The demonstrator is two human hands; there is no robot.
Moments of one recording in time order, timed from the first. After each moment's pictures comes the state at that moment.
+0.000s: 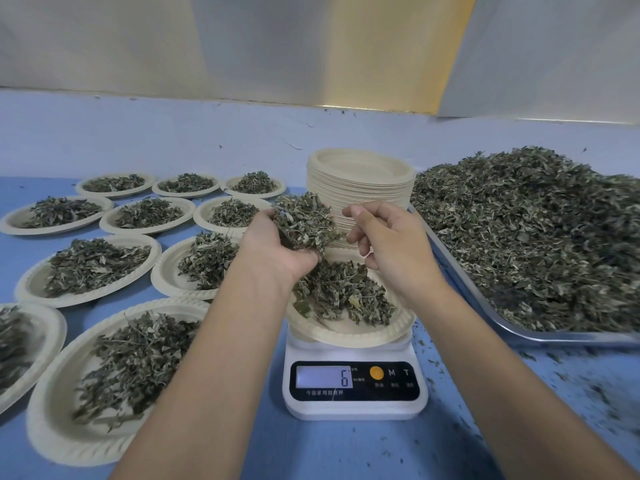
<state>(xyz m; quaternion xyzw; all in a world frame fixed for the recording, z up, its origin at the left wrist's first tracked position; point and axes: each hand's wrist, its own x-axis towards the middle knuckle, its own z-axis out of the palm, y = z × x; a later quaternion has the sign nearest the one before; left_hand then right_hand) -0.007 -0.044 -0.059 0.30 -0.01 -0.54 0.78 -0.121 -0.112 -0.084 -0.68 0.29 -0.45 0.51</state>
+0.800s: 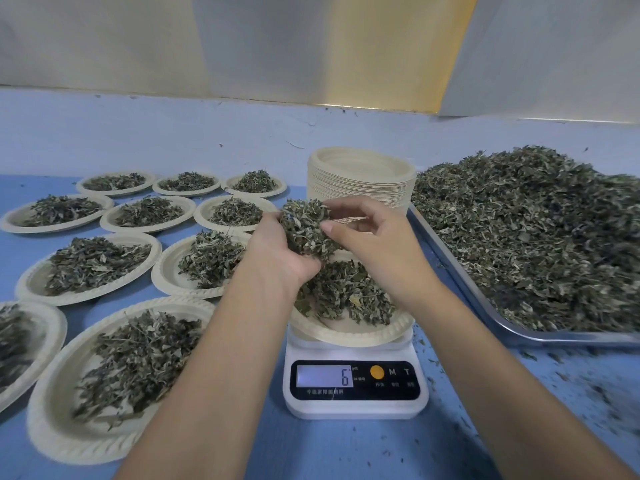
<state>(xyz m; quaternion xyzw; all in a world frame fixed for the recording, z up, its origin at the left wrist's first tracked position) -0.012 -0.046 -0.061 0.34 0.00 -0.55 0.77 -0.119 -0.100 -0.081 -0.74 0.22 -0.43 0.47</state>
